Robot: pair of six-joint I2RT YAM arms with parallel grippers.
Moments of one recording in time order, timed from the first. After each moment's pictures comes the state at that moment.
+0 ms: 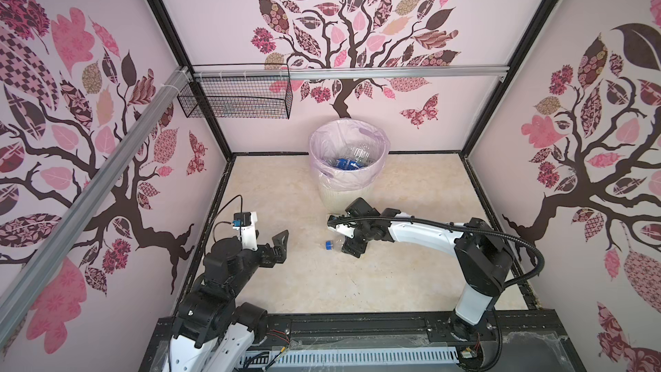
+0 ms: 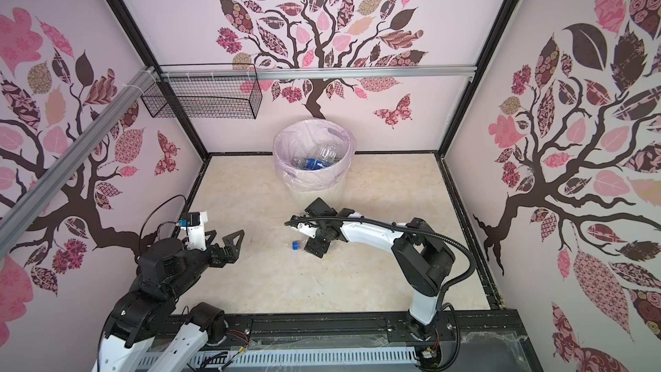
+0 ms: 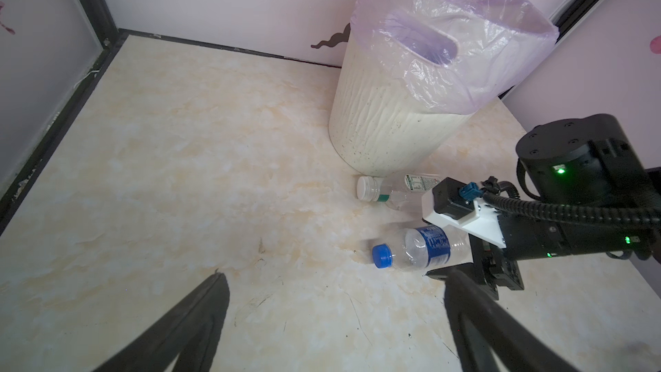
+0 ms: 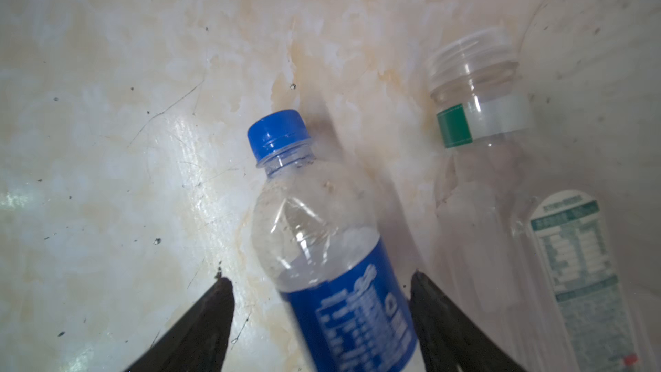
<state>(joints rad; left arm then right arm) -0.35 0.40 0.78 -0.79 -0.05 -0.29 0.84 1.79 1.17 -0.46 -0.15 -0.36</state>
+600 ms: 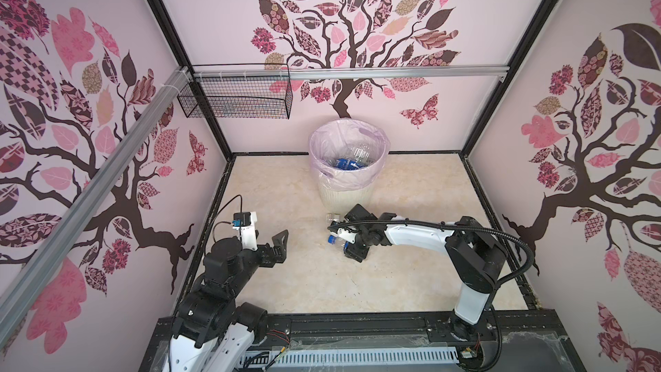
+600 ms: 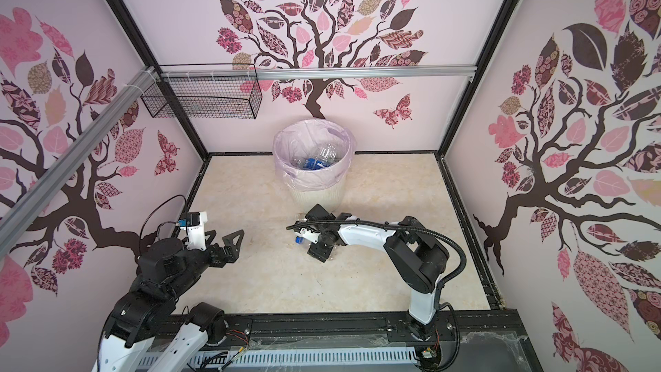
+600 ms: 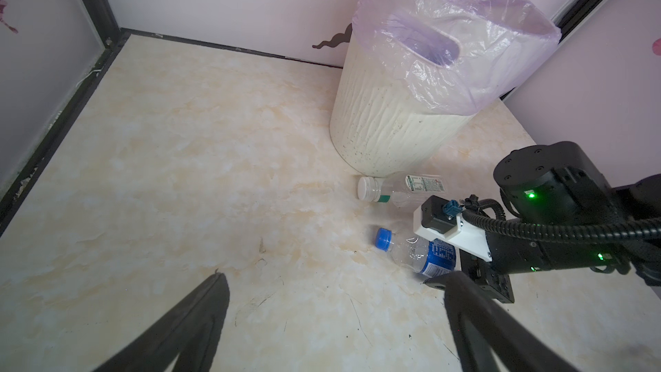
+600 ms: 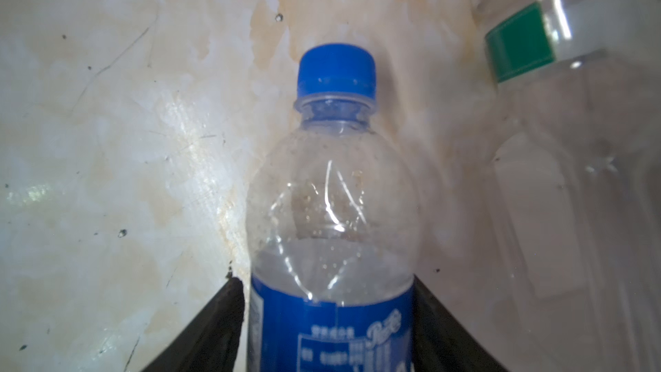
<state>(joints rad) -0.35 0.40 0.78 -0.79 -0.05 -0.29 0.85 1.81 1.12 -0.46 -0.10 -0.27</state>
